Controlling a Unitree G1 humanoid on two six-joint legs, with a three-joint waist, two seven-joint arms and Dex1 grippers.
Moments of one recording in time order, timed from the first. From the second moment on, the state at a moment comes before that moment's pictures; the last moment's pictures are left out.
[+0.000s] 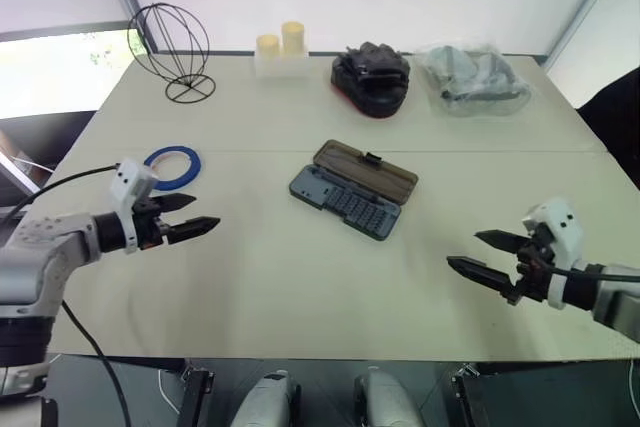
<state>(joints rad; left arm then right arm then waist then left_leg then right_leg) -0.27 0.85 0.21 0.00 -0.56 0.69 -1.00 0.12 -0.86 -0.47 -0.56 0.77 0.97 0.69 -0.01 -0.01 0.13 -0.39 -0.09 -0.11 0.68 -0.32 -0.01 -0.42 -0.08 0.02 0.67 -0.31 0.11</state>
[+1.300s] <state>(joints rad) -0.63 0.73 0.16 0.18 -0.57 0.66 -1.01 -0.15 -0.77 -0.33 -0.40 0.73 1.02 0.52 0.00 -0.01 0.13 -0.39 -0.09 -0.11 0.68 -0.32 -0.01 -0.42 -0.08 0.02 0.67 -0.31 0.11</state>
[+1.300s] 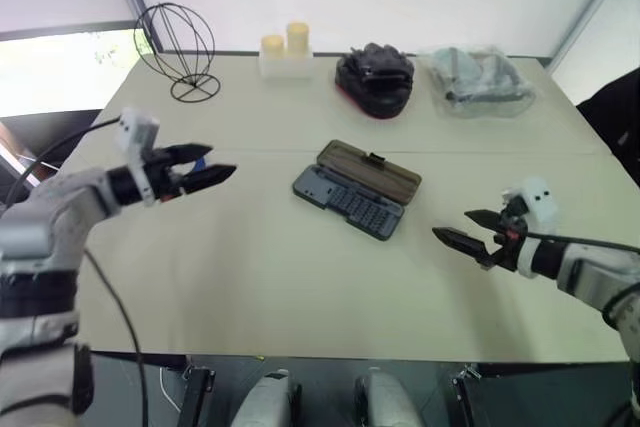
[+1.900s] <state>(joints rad) -0.56 0.59 -0.09 0.18 -0.35 0.39 -1.14 -0.84 -0.42 0.03 0.62 0.26 0.65 0.36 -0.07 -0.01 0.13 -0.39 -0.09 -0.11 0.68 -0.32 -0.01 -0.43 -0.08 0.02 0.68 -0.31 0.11</state>
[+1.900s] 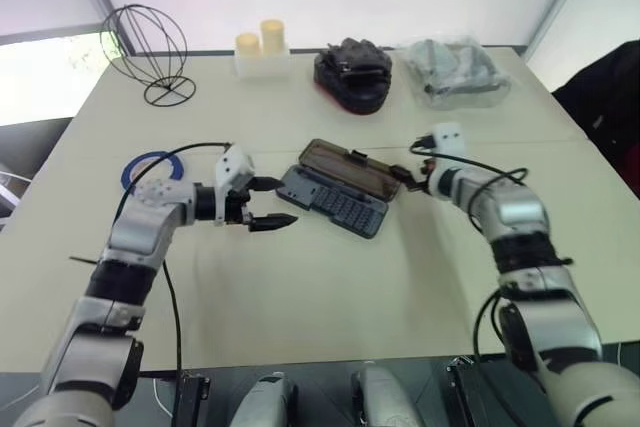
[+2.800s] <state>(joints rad) -0.41 0.63 0.05 -0.04 -0.42 0.50 -0.96 -0.89 -0.49 0.23 0.83 -0.10 0.16 0.70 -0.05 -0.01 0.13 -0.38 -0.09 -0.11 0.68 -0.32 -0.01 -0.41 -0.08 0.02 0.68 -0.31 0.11</state>
